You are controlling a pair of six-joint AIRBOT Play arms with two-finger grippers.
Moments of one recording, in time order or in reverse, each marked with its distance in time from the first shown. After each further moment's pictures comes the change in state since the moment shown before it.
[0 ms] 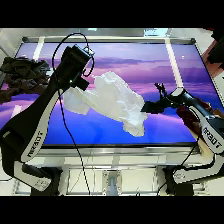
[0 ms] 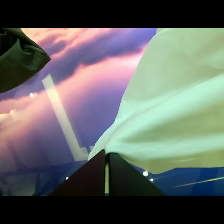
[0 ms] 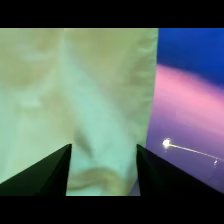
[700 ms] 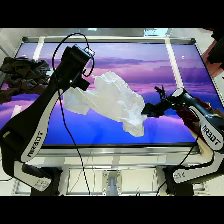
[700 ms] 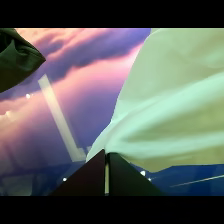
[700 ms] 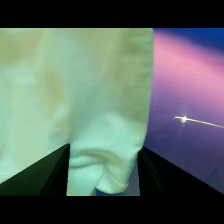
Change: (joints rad) left arm 0.000 0.000 0.000 -0.016 0.001 0.000; right arm -0.004 -0.041 0.000 0.027 0.101 0.024
